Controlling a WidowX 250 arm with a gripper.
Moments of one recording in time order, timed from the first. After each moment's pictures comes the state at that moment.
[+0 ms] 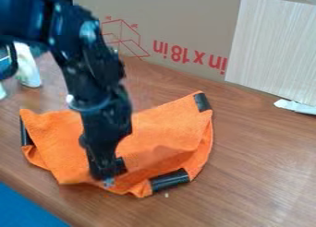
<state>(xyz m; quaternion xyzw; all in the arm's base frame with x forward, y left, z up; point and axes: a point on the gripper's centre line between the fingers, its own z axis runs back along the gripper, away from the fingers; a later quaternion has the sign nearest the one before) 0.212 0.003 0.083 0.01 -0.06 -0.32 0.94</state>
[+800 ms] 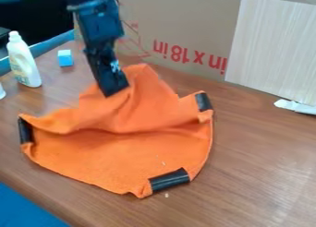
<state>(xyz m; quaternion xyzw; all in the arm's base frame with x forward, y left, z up) 0.304 0.075 0.127 -0.10 -0.07 -0.22 0.97</state>
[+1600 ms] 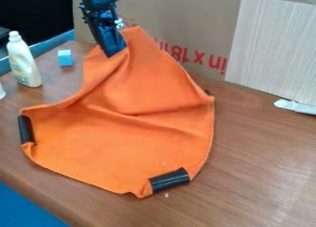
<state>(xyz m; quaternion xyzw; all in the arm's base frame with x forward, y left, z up) 0.367 0.127 0.145 -0.10 -0.09 -0.14 0.98</state>
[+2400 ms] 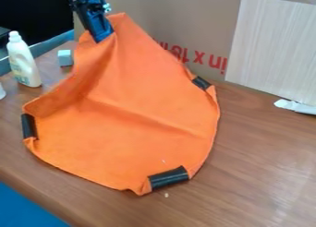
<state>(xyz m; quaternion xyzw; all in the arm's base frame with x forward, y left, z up) 0.381 0.163 0.156 -0.10 -0.11 -0.09 0.99</state>
